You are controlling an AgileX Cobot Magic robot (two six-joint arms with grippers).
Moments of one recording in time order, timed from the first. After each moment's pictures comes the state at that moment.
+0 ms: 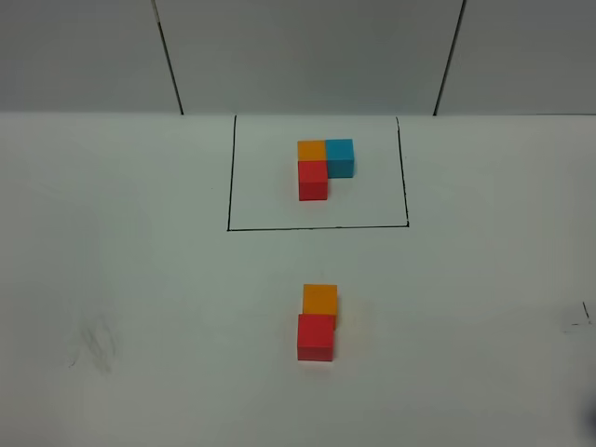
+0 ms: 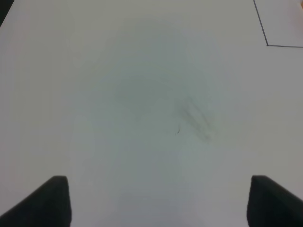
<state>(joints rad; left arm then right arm) -0.02 -0.01 -0.51 0.06 1.08 -0.09 -0.20 1.41 -0.56 -0.11 0.75 -0.17</state>
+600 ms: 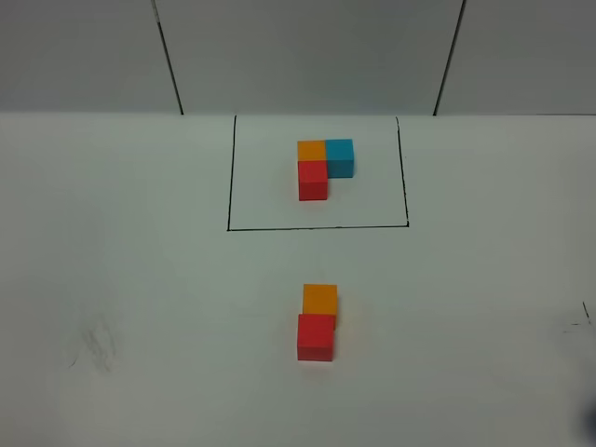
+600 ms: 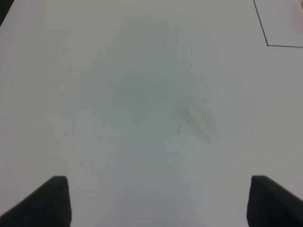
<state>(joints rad) -0.02 -0.01 -0.51 0.06 1.08 -0.09 -0.20 1.48 -0.53 -0.10 0.68 -0.18</state>
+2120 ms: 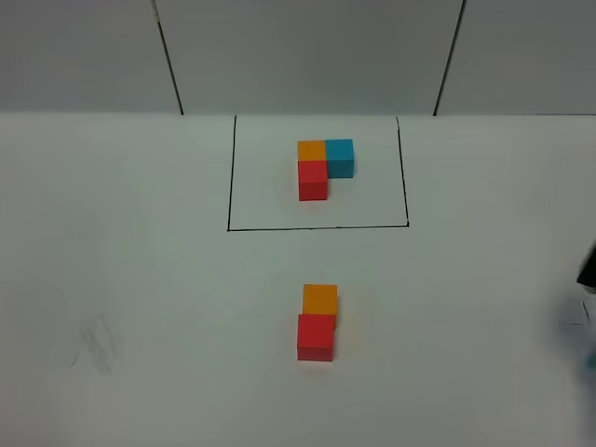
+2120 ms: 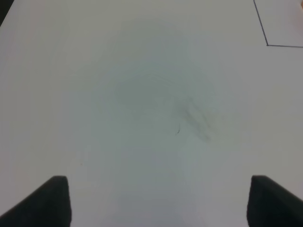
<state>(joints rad) -0.02 -0.01 -0.51 0.06 1.08 -0.09 -0.04 1.39 -0.70 -0.08 0.78 -0.86</state>
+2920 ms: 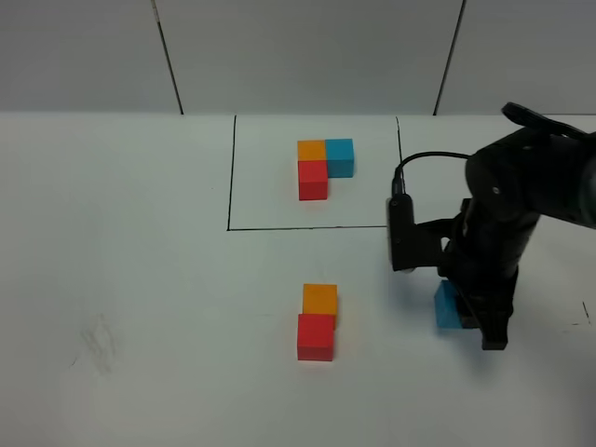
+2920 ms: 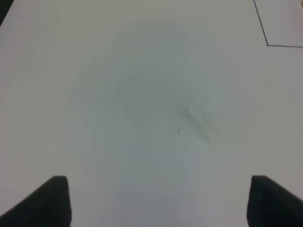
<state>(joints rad) -0.02 -0.01 -0.51 0.06 1.08 -0.09 0.40 1.87 -1.17 -0.11 0.90 -1.01</state>
